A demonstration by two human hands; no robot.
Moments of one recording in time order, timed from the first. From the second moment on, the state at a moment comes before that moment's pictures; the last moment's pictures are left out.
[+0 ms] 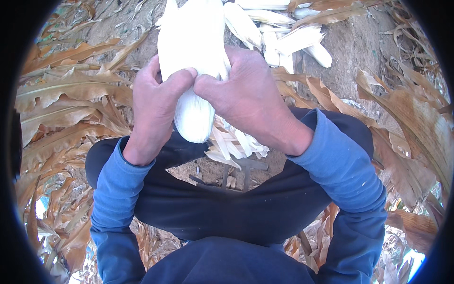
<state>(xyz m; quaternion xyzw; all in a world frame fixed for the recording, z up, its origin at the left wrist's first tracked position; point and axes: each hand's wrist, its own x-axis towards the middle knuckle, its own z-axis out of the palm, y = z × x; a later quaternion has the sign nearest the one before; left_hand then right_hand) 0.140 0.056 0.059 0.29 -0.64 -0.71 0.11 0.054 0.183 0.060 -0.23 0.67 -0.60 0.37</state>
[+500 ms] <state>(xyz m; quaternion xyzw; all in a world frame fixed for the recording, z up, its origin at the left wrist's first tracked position) 0.143 0.008 0.056 0.32 -0.37 -0.85 0.21 0.041 0.182 0.034 -0.01 0.62 -0.69 0.36</state>
